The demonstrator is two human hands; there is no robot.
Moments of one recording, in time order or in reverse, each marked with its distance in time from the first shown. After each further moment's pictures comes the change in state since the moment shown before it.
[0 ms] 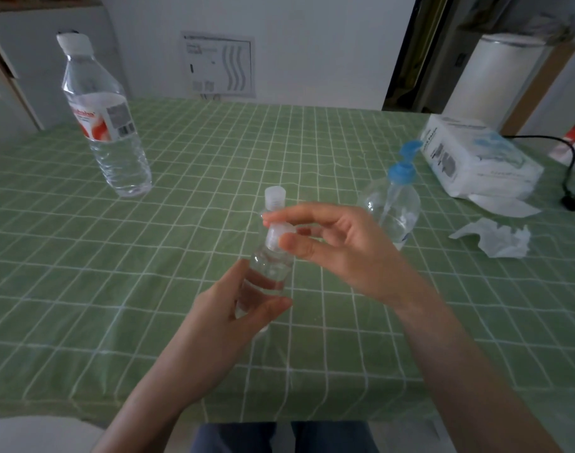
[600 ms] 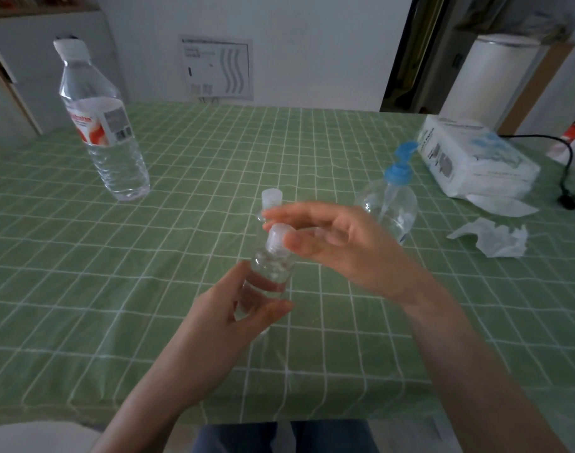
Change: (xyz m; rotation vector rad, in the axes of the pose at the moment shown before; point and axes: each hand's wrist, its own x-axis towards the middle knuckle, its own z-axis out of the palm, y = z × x) left_hand 0.000 0.005 0.000 0.029 -0.002 0.015; right_hand 0.000 -0.004 -0.008 -0.033 -0.079 0.041
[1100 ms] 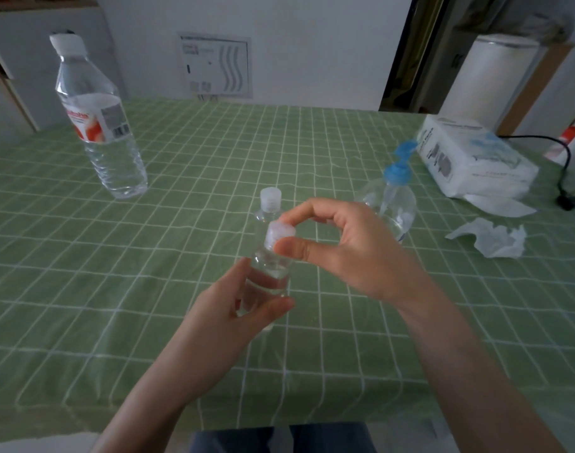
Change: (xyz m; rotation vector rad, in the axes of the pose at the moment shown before) left_hand 0.004 -0.004 0.003 -0.032 -0.029 0.004; right_hand -0.003 -0.001 0.002 -0.142 0.112 -0.002
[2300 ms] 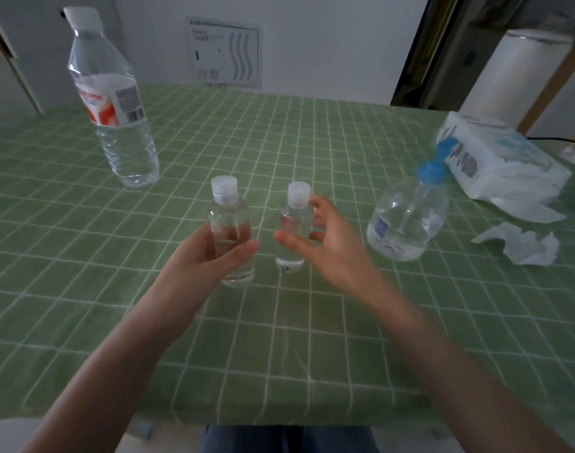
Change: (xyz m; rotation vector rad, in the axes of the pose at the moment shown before) left_hand 0.042 -0.020 -0.043 -0.369 0.119 -0.082; right_hand 0.037 0.051 0.047 -0.011 0.140 0.162
